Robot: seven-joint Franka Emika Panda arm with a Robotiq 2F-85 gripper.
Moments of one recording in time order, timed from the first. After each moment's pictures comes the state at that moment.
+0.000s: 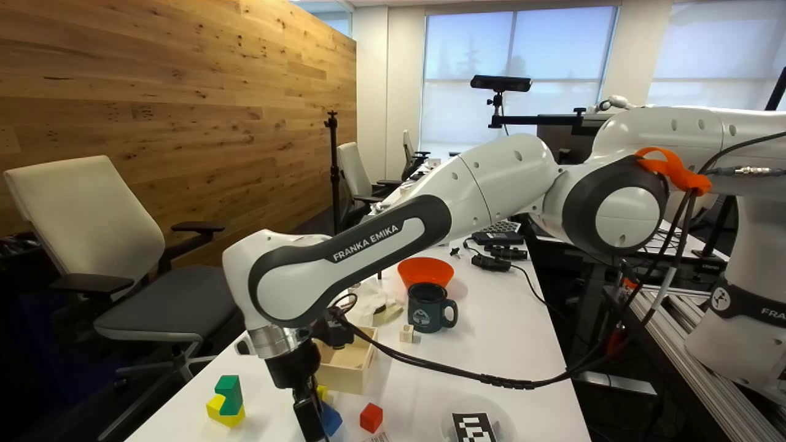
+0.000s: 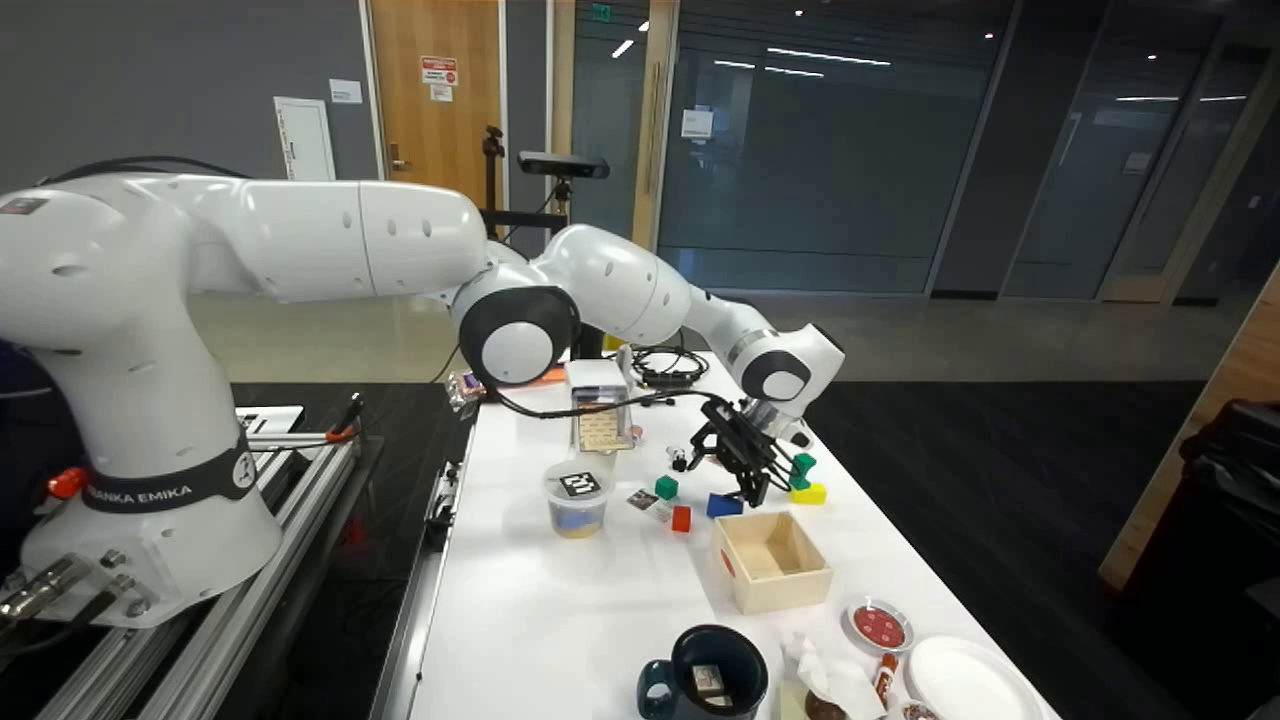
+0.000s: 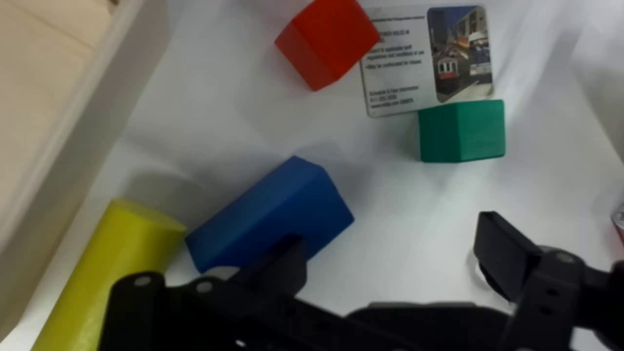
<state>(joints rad) 0.21 1.51 0.13 -0.53 0.07 1.69 -0.37</state>
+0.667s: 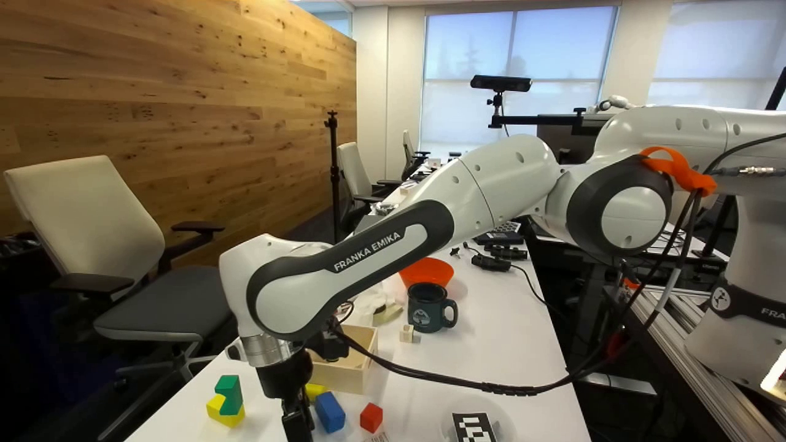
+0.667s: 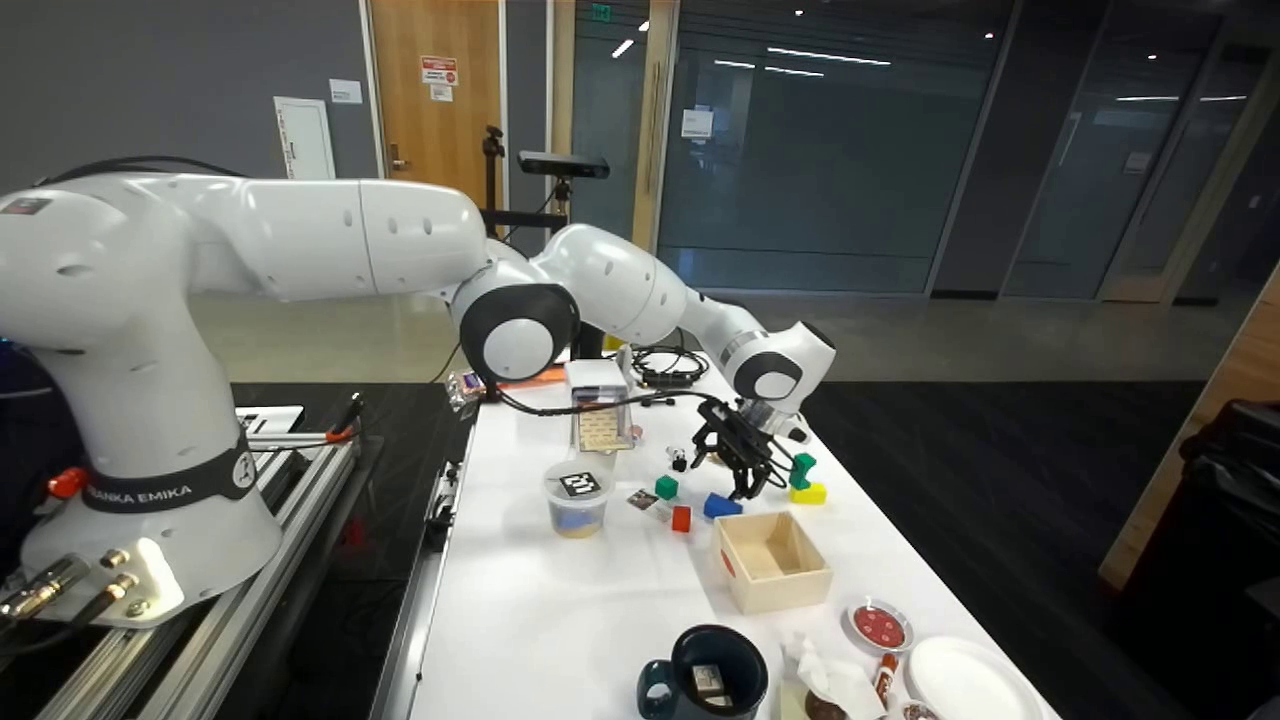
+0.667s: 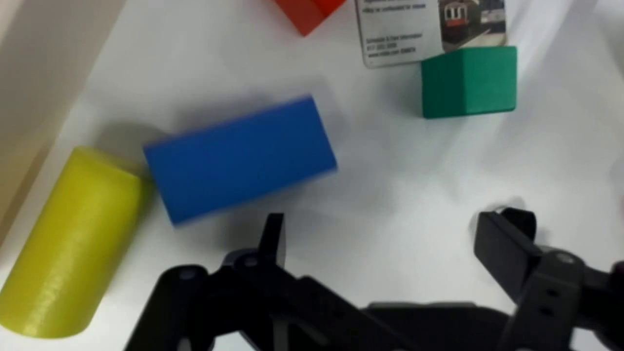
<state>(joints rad) 0.23 1.50 0.13 -0.55 0.07 1.79 -0.35</state>
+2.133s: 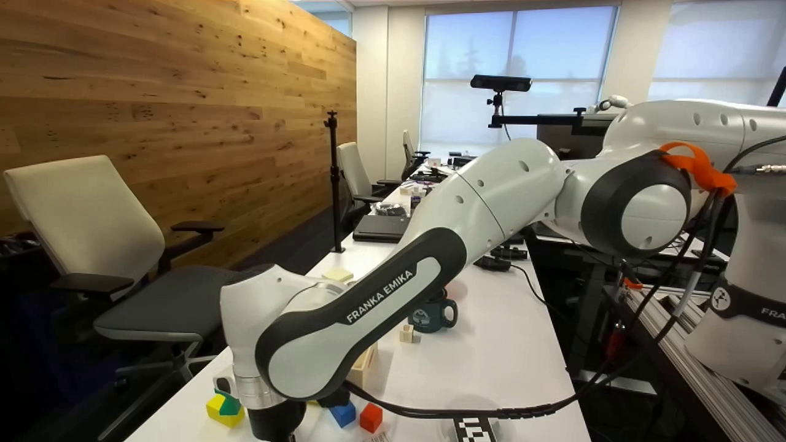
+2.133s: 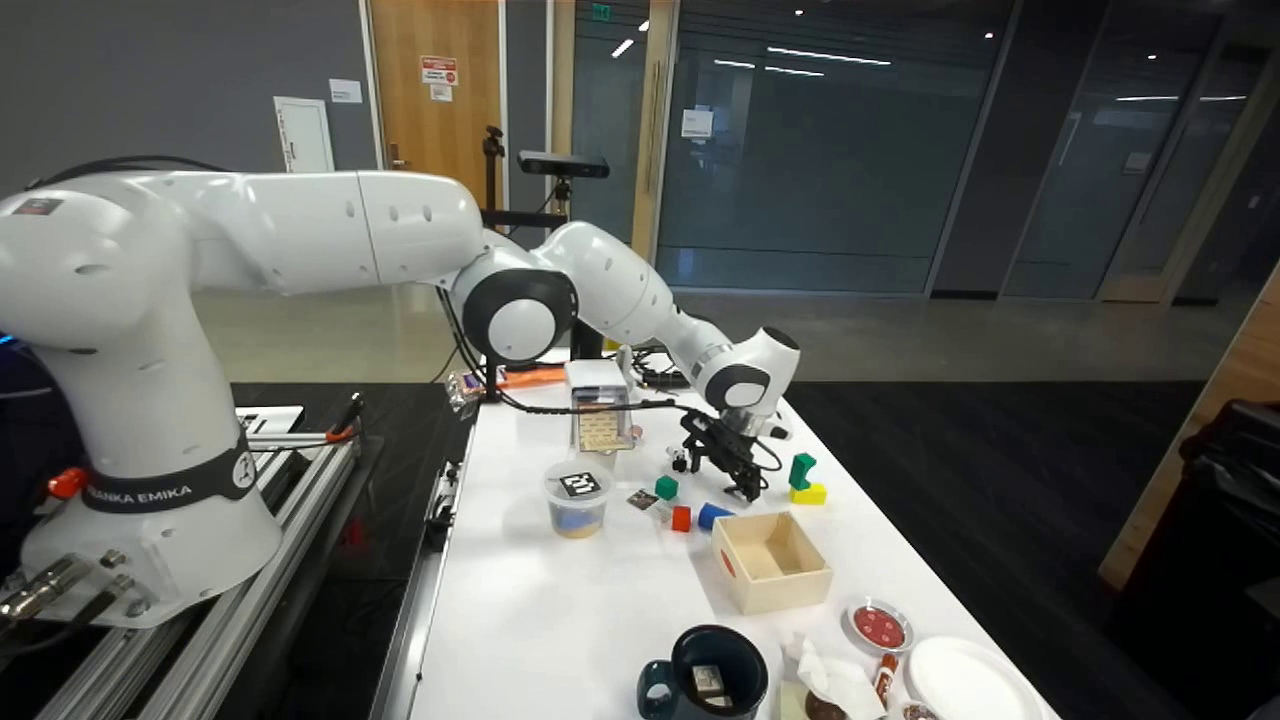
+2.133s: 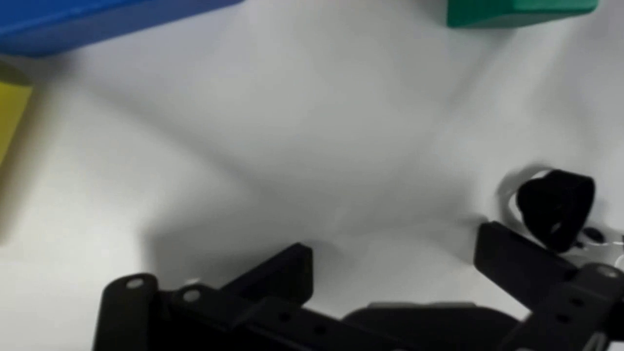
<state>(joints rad) 0.30 1.47 0.10 -0.72 0.06 2.08 -0.34</state>
